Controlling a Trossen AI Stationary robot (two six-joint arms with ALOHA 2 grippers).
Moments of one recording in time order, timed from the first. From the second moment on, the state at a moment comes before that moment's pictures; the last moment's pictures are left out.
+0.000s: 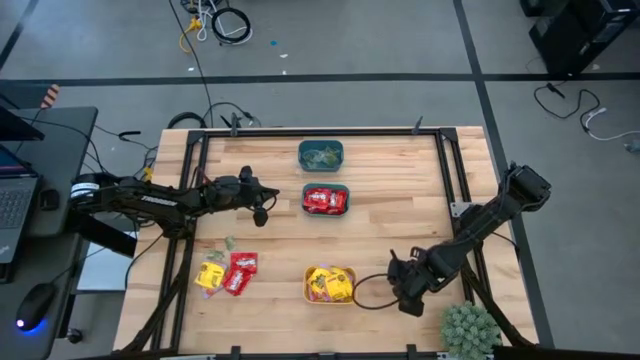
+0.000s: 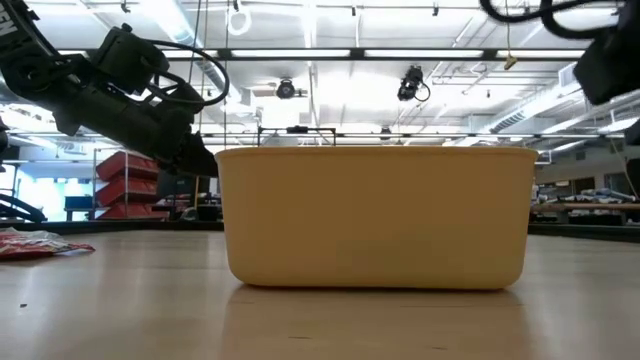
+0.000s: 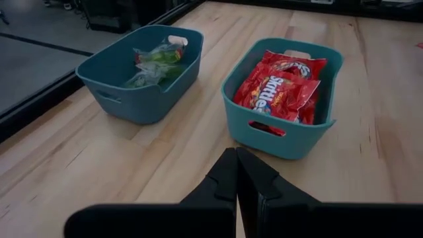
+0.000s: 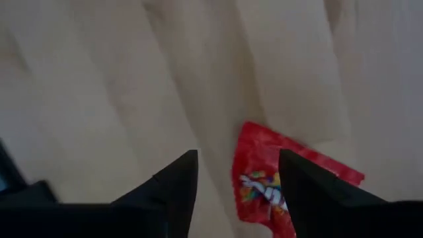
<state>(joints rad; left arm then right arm) 0.25 1.16 0.19 0.61 -0.13 -0.06 0.68 1.57 0.90 -0.74 -0.05 1.06</state>
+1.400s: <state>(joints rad) 0.25 1.16 0.19 0.55 -0.13 -0.08 0.72 1.57 0.93 -0.85 -0.07 0.73</state>
